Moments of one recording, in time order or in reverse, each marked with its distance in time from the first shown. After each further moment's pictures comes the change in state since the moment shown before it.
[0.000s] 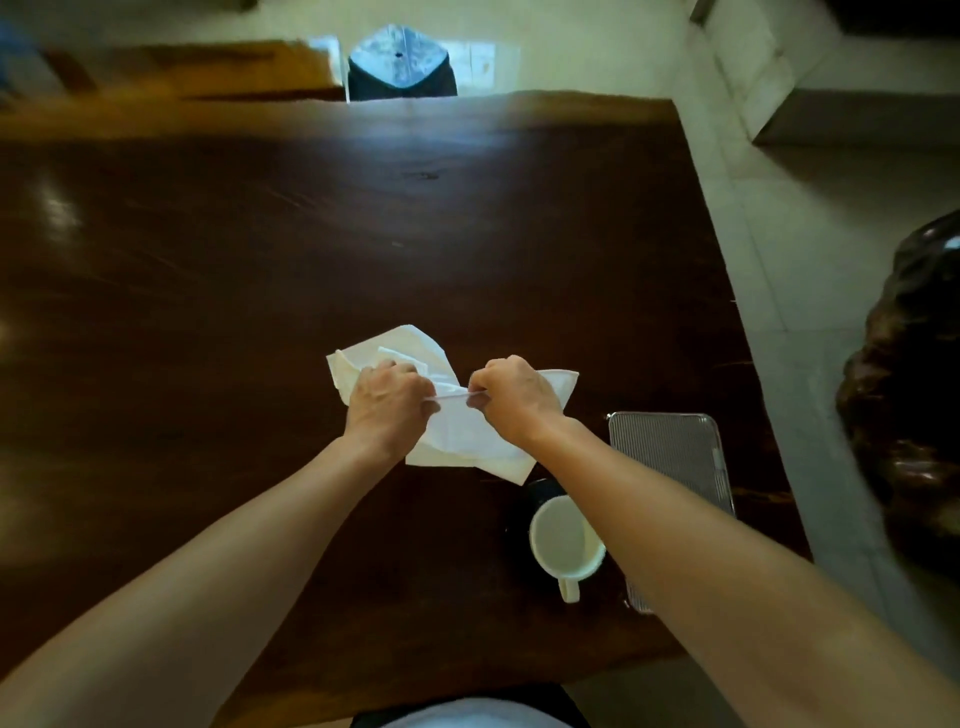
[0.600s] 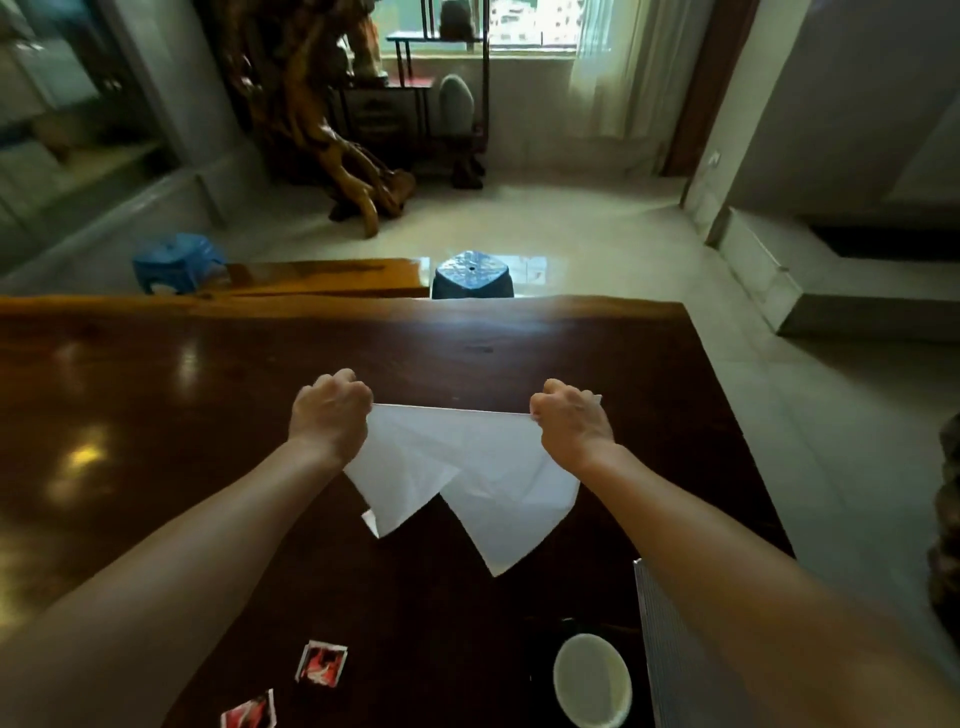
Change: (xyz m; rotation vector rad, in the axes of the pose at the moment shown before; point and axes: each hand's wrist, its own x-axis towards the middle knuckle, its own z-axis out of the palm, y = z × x) left_hand -0.022 -0.059 -0.169 0.309 0.283 -0.221; right_hand -0.007 -0.034 -0.143 -0.301 0.293 -0.113
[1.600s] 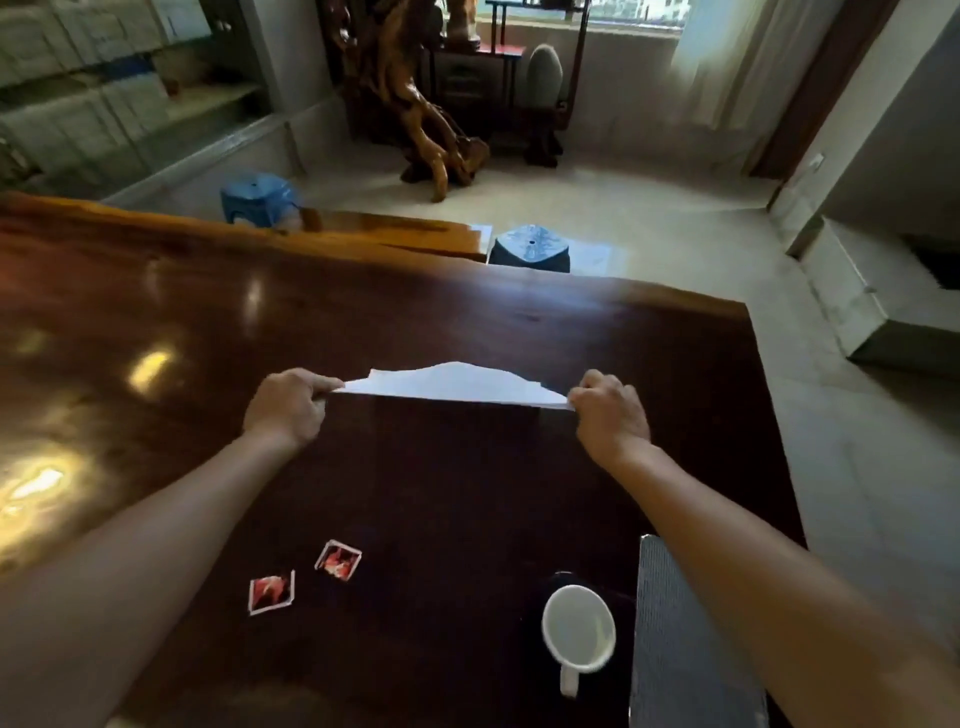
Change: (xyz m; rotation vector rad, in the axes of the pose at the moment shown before) left_hand -0.105 -0.057 0.023 -0.523 -0.035 -0.457; right_hand -0.034 0.016 0.030 -0.059 0.015 -0.094
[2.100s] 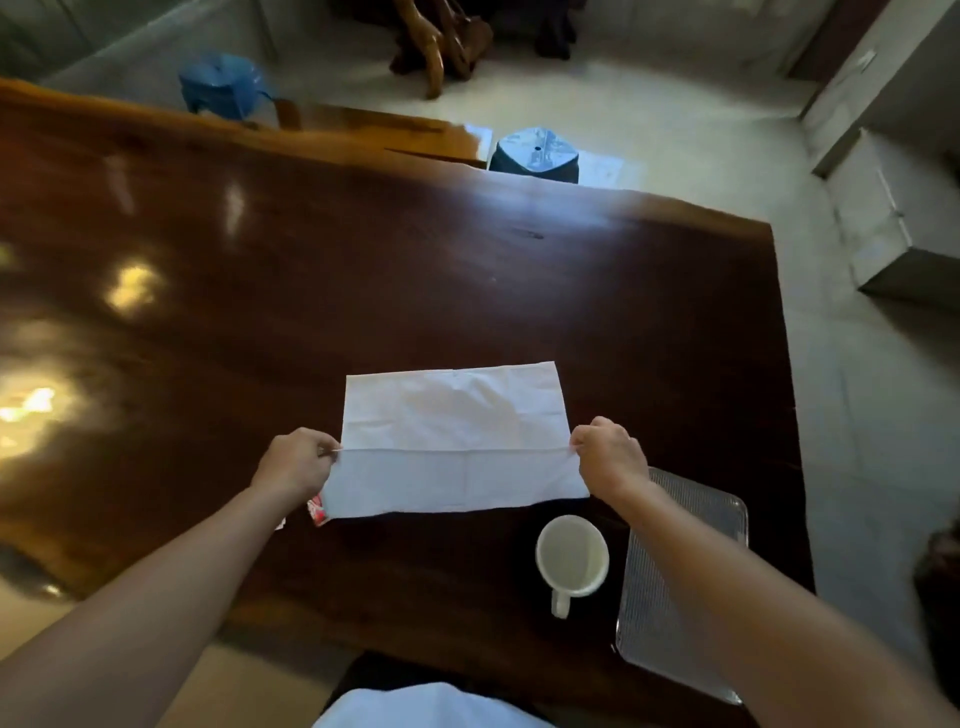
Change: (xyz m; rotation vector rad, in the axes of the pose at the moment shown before) left_hand -0.075 -0.075 0.116 -0.007 -0.406 -0.280; right_hand -0.079 0.013 0.107 0.158 -0.378 0.211
